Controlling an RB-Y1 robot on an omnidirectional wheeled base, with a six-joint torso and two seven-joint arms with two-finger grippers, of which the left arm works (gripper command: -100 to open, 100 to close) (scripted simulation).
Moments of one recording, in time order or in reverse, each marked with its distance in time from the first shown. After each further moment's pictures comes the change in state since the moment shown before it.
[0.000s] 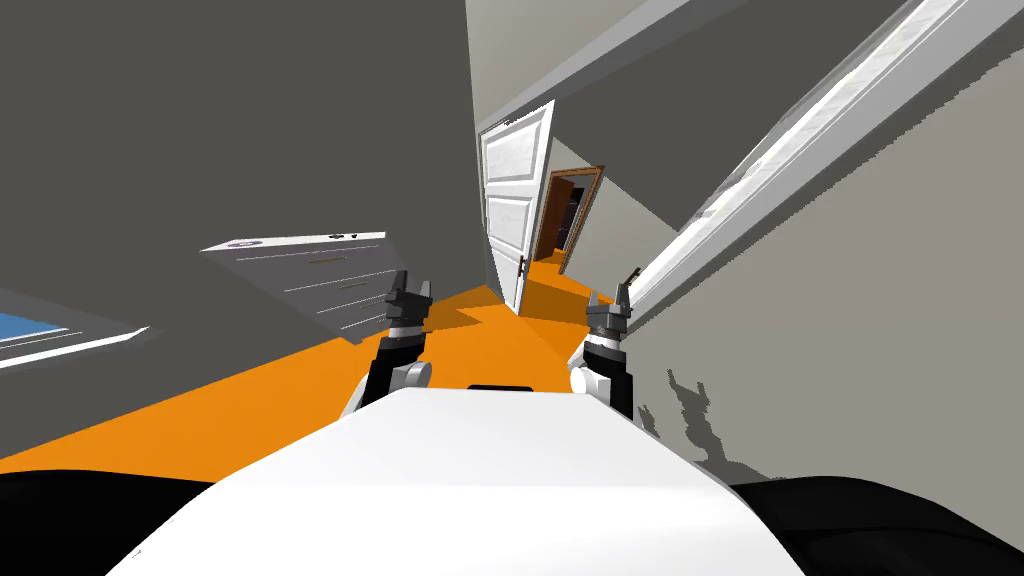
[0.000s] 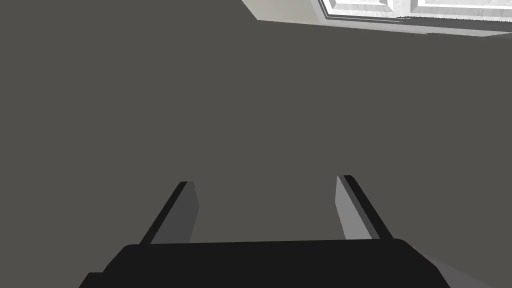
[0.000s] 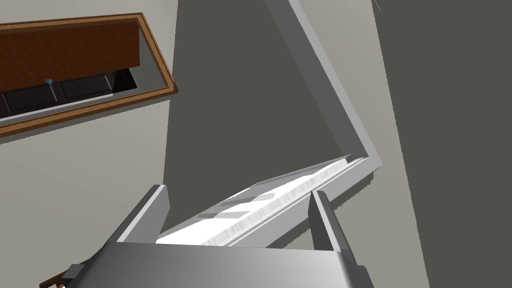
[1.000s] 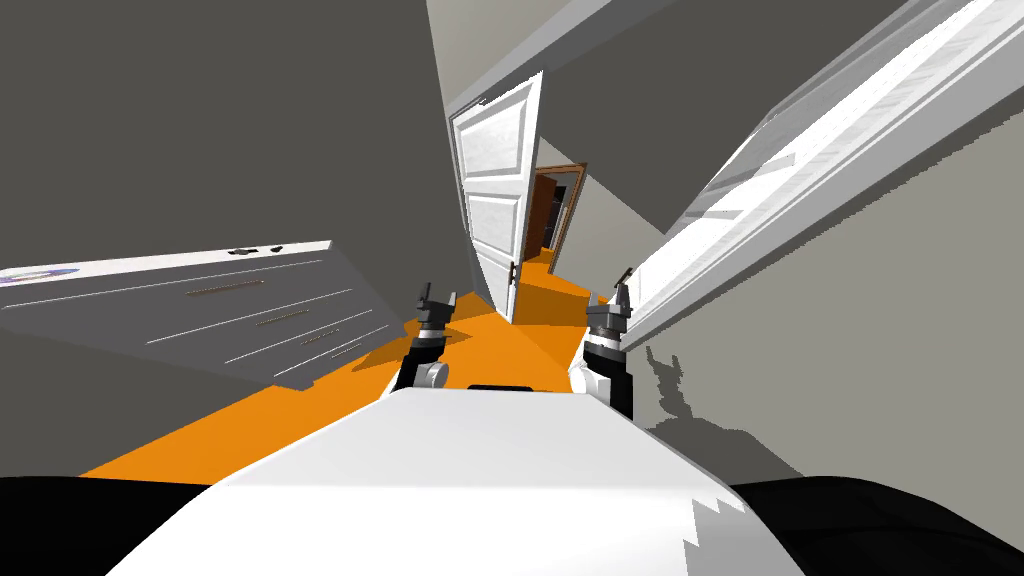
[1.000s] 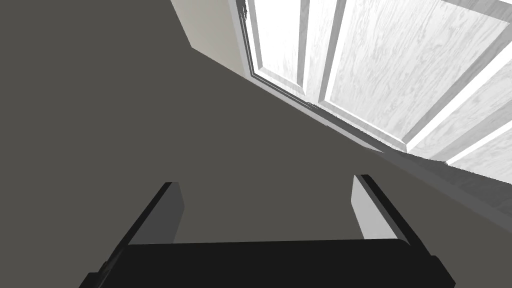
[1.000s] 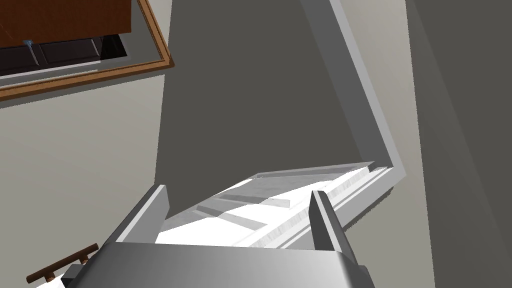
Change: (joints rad) arm -0.078 0.057 -0.121 0.236 0.129 -0.082 0.167
